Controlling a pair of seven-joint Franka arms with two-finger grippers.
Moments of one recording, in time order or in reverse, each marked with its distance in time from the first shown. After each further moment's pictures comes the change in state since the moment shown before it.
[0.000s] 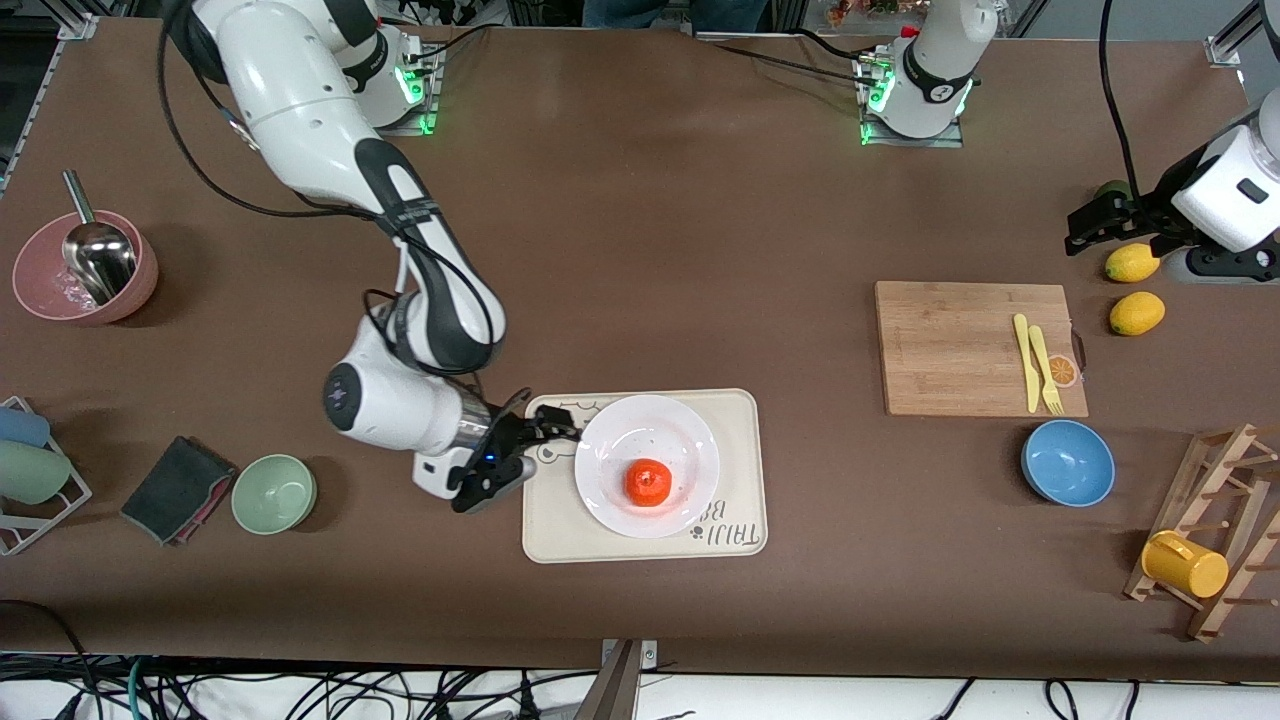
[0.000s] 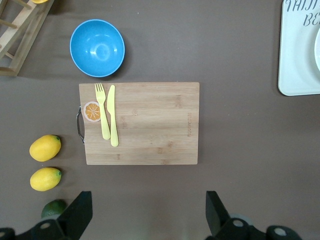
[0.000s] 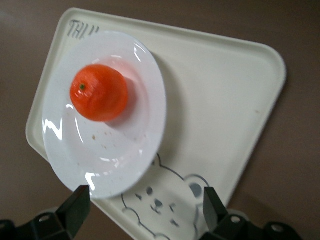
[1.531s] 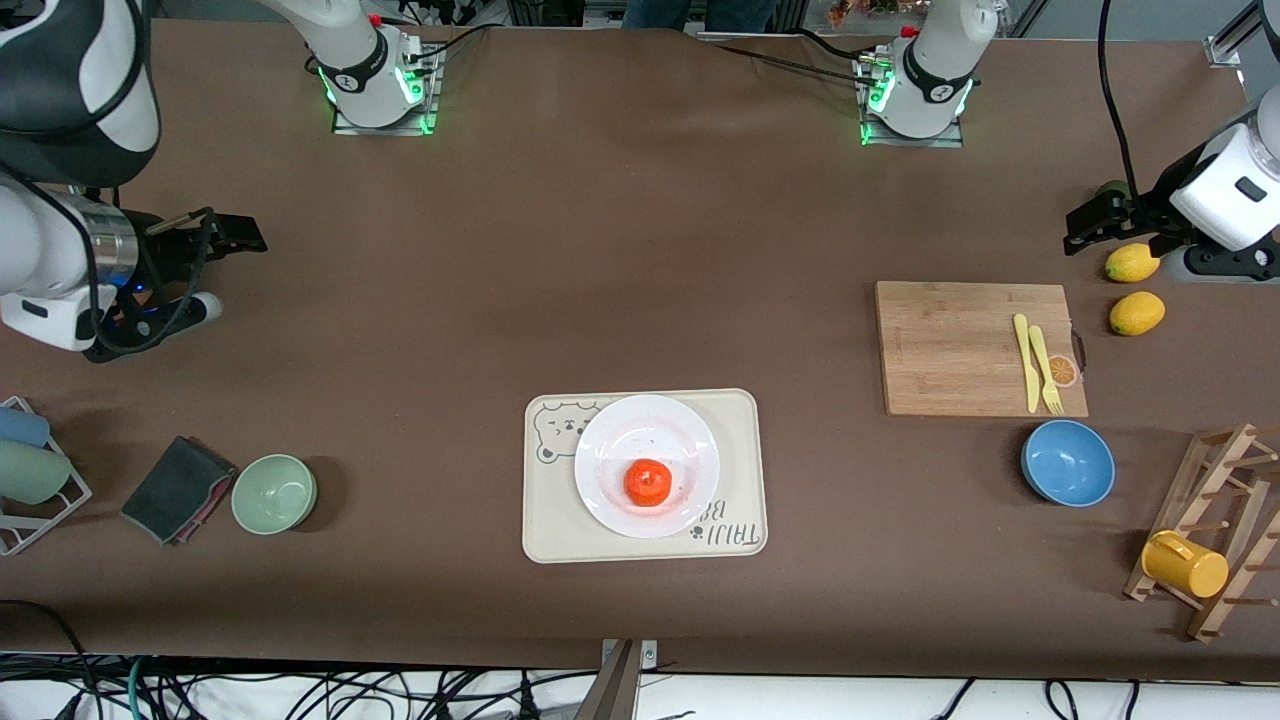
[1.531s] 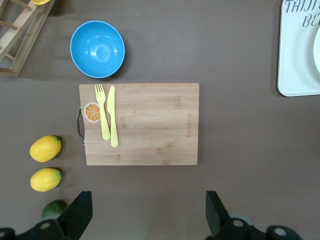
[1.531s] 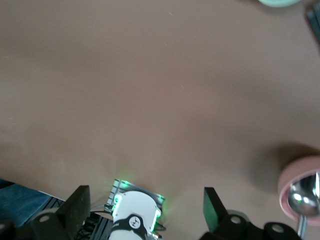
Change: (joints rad) left arm 0.001 0.000 0.000 0.003 0.000 0.000 0.000; right arm -0.029 -0.559 -0.283 -0.148 -0.486 -0.887 0.076
